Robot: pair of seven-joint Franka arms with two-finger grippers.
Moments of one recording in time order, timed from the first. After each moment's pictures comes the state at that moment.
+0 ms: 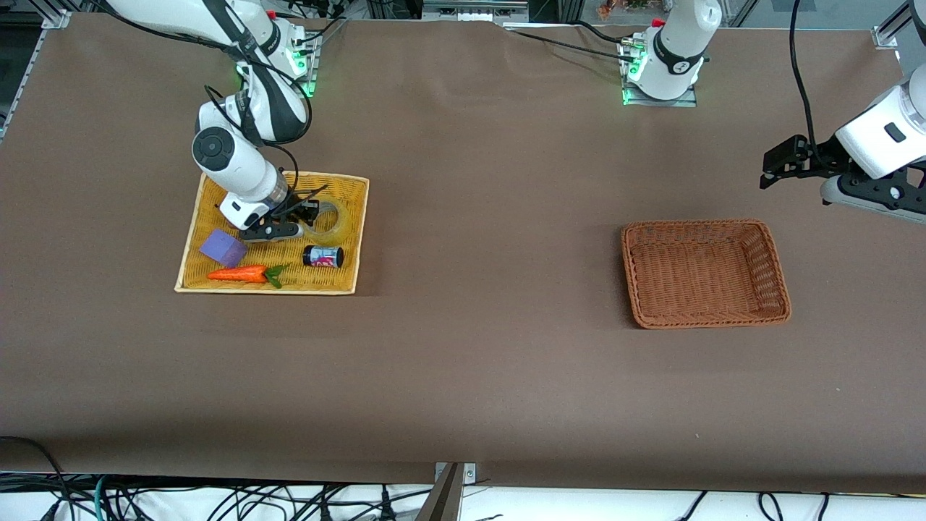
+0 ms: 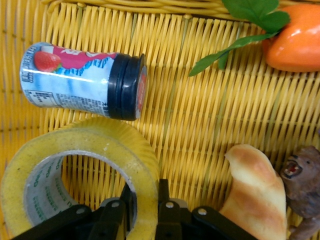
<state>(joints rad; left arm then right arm) -0.05 0.05 0.01 -1.57 -0.04 1.56 0.20 -0.01 0.24 0.30 -2.43 0.00 2.63 0.20</state>
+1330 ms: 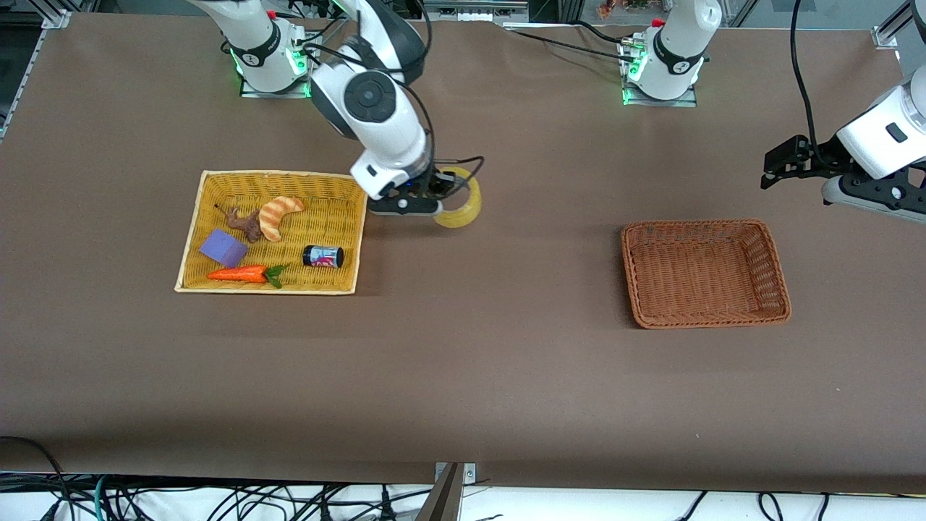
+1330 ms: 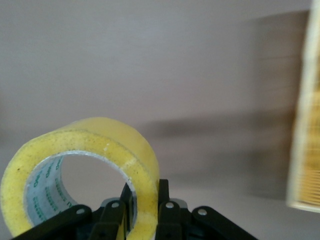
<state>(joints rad) -0.05 0.05 0.01 -1.57 -0.04 1.56 0.20 0.39 0.46 0.43 -1.73 -0.02 2.22 0.91</state>
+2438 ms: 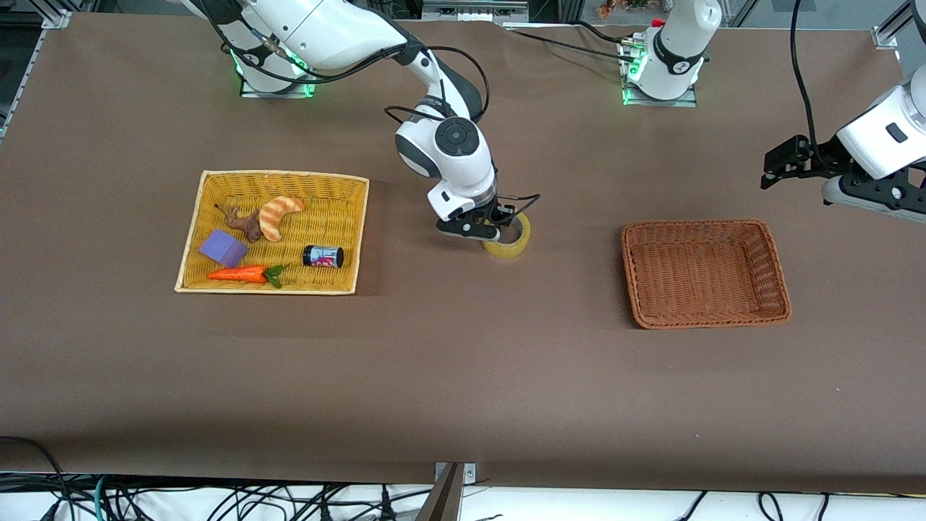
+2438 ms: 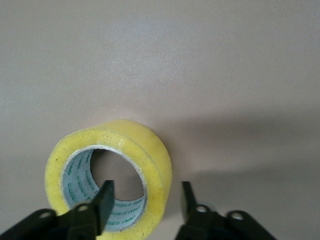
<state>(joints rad) -0.05 0.05 0.01 -1.57 -0.04 1.56 0.20 0.63 0.77 0.29 -1.55 -0.18 2.45 1.18</state>
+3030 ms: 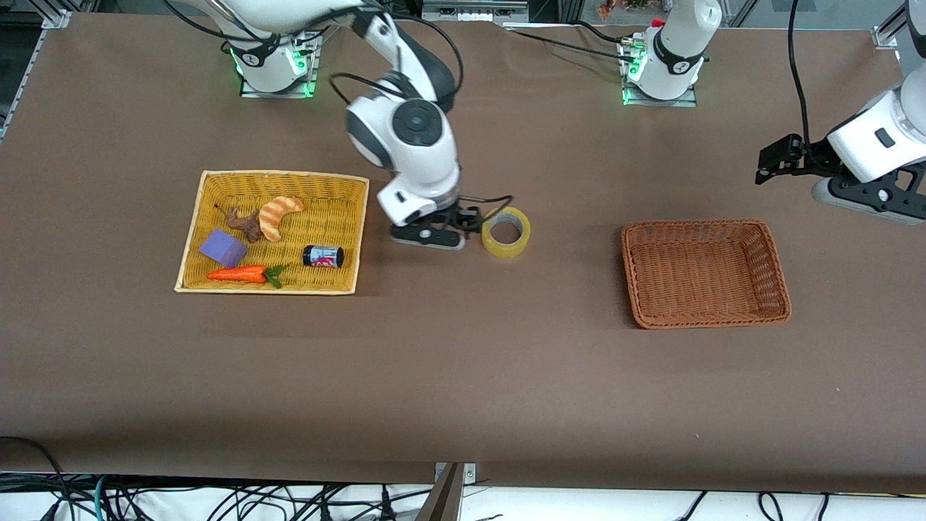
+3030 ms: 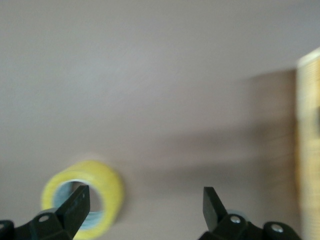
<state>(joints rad) -0.06 0.06 0.01 -1.58 -0.04 1.51 0.20 0.49 0.51 0.26 -1.54 -0.17 2.09 0.93</state>
